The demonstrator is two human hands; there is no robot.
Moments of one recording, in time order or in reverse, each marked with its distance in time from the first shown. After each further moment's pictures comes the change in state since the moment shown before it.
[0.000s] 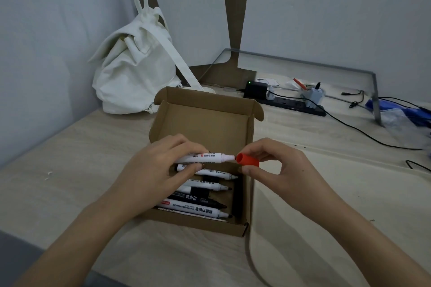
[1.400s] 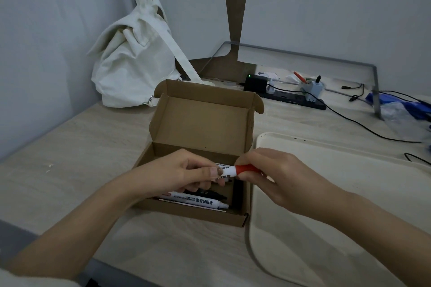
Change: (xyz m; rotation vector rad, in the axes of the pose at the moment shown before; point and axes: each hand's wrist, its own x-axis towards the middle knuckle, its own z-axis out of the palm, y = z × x) left_hand 0.017 0.019 -0.001 -0.727 -0.650 -0.361; right_hand -0.006 0.003 -0.001 -0.424 -0.248 -0.350
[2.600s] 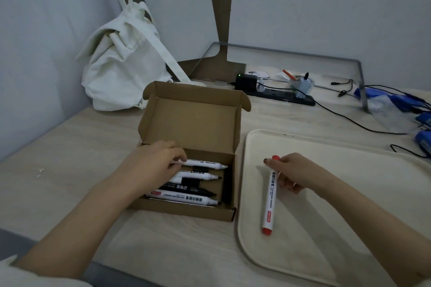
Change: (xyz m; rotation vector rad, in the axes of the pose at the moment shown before) left_hand 0.017 -0.037 -0.008 0.987 0.437 -0.004; right_hand -0.022 0.069 0.016 0.538 -0.102 1.078
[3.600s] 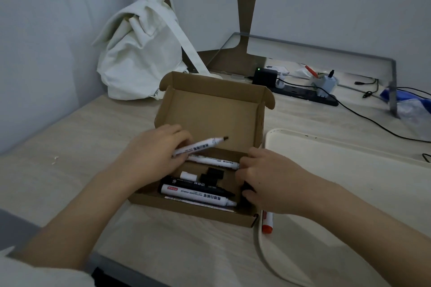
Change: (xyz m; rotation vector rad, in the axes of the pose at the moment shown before) left_hand -0.001 -0.026 -0.003 -0.036 0.150 0.053; right_hand -0.028 -0.066 0.050 -1.115 -0.011 -0.918
